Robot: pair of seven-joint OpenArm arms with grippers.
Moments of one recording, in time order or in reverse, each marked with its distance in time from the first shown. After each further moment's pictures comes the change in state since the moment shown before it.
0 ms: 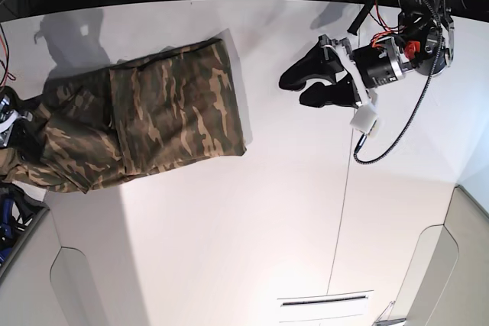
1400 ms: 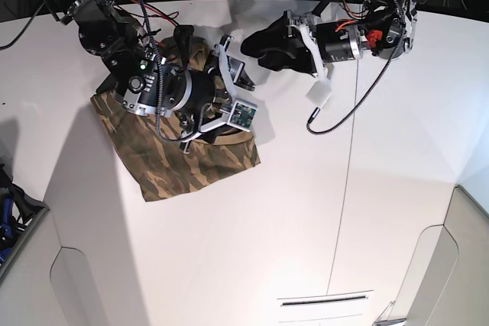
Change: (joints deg) left arm 0.2 3.5 7.2 -9.3 -3.0 0.0 3.4; right arm 10.4 -14.5 -65.0 6.2 -45.3 -2.0 9.9
